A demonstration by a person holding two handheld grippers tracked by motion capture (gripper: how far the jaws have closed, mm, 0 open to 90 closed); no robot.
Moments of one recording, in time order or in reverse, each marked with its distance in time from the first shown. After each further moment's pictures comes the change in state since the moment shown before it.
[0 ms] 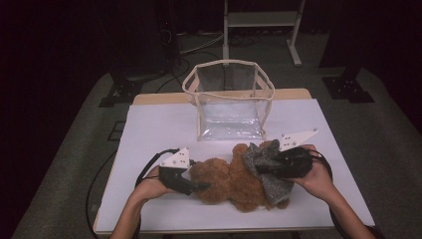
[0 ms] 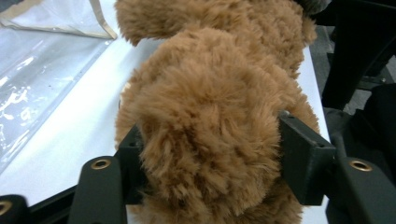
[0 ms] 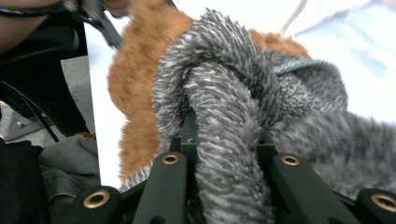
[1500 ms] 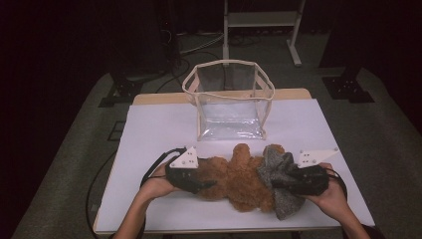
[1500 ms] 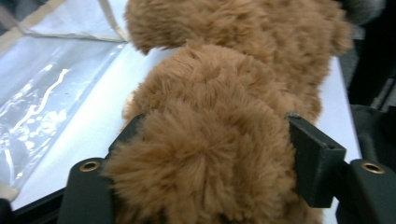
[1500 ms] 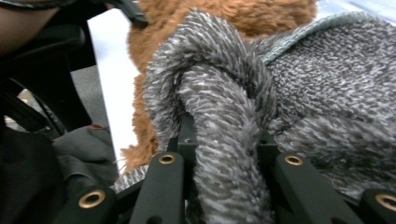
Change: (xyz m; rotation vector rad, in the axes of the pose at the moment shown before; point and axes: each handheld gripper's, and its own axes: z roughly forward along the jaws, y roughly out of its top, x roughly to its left) left arm -0.004 0.010 0.010 0.038 0.041 0.038; right arm 0.008 -0.059 -0.015 -0.048 -0.023 0.092
